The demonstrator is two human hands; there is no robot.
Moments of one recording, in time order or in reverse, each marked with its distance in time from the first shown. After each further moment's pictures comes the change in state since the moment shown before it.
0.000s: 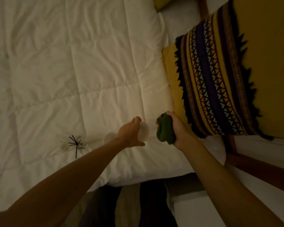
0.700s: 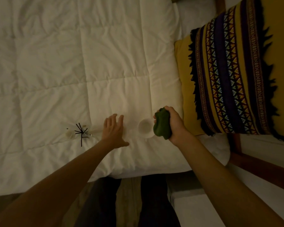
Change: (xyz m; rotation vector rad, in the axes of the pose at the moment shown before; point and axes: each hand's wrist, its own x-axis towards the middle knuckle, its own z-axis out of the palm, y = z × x) left_hand -0.047 -0.079 0.023 0.340 0.071 -0.232; right_hand 0.010 0.028 0.032 -0.057 0.007 -0.062
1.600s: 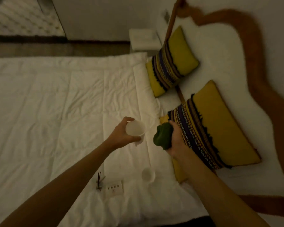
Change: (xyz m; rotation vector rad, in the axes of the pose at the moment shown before) left_hand -0.118 0.001 -0.294 -0.980 0.316 0.316; right_hand -0.227 -0.106 0.068 0.264 -0.153 -0.444
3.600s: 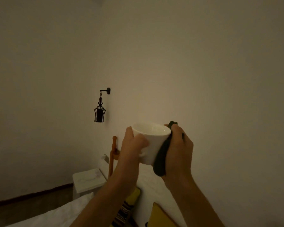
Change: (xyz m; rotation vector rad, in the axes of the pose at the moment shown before) left_hand -0.180 0.445 -0.065 -0.765 -0.130 0.979; right_hand -0.375 -0.244 0.137 0.052 0.214 -1.493
